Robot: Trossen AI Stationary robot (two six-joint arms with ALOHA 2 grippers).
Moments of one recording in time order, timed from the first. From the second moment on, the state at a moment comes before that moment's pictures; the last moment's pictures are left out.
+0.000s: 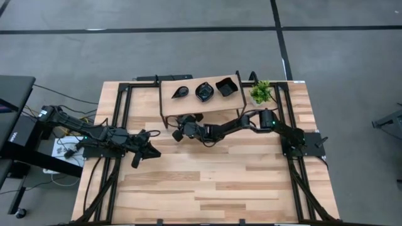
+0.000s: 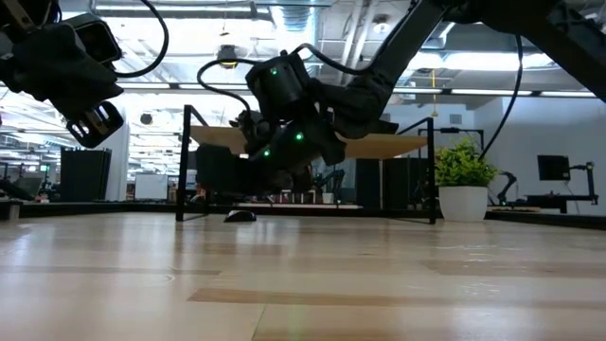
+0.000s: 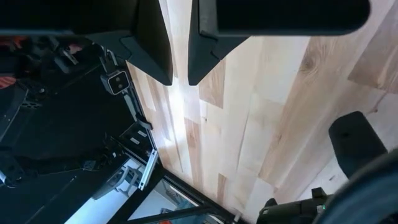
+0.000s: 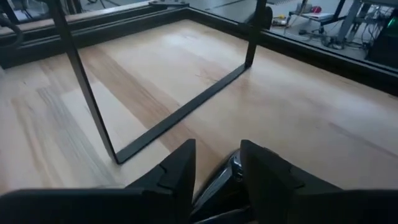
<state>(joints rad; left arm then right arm) -0.34 0.49 0.10 0.14 -0.03 -0.61 -0.03 2.34 1.44 0.47 0.66 0.31</state>
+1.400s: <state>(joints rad) -0.34 0.49 0.10 0.14 -0.04 -0.61 0.06 2.34 1.44 0.29 0.56 0.38</state>
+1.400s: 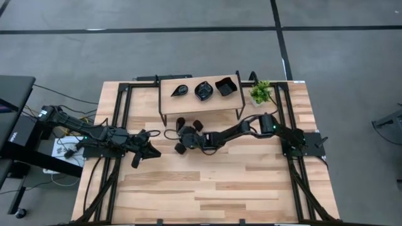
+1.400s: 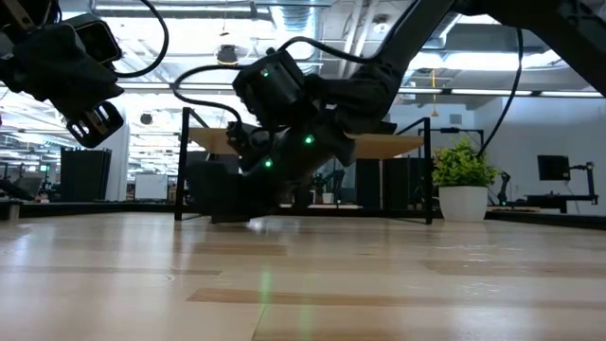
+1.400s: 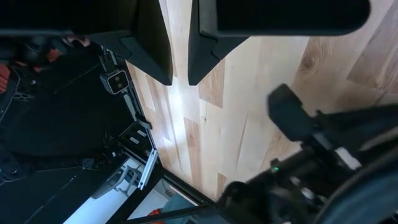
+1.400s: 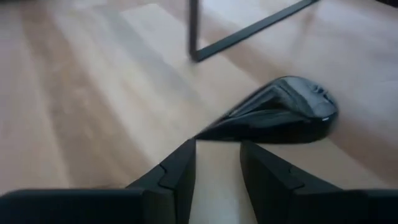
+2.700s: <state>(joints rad) -0.34 0.49 0.10 0.14 -0.03 -0.61 -0.02 2.35 1.44 0.37 0.60 0.45</state>
